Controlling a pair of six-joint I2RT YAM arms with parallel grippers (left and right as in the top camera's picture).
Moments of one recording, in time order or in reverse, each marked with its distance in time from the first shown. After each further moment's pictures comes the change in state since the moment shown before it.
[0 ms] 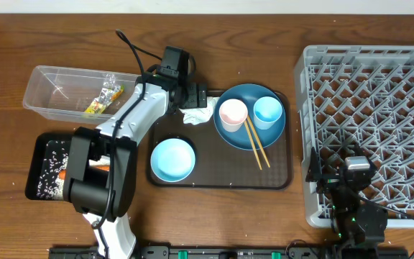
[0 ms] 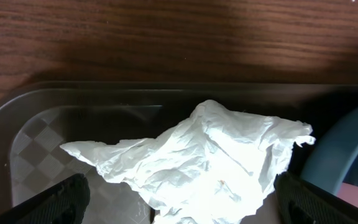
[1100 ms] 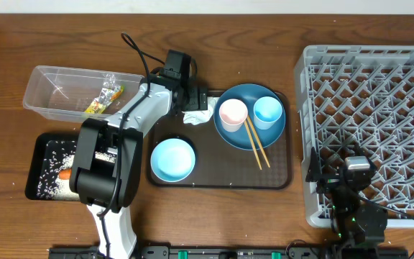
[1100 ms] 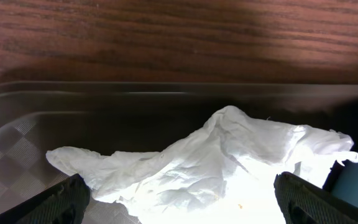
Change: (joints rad) left arm 0.000 0.068 0.000 0.031 0.000 0.000; right arm 0.000 0.000 0.000 0.000 0.000 0.000
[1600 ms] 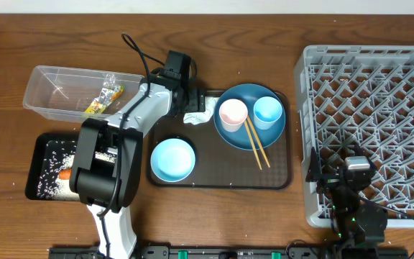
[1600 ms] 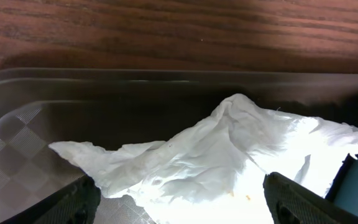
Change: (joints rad) left arm 0.000 0.000 0.000 -0.021 -0.005 0.004; right arm 0.000 0.000 0.000 0.000 0.000 0.000
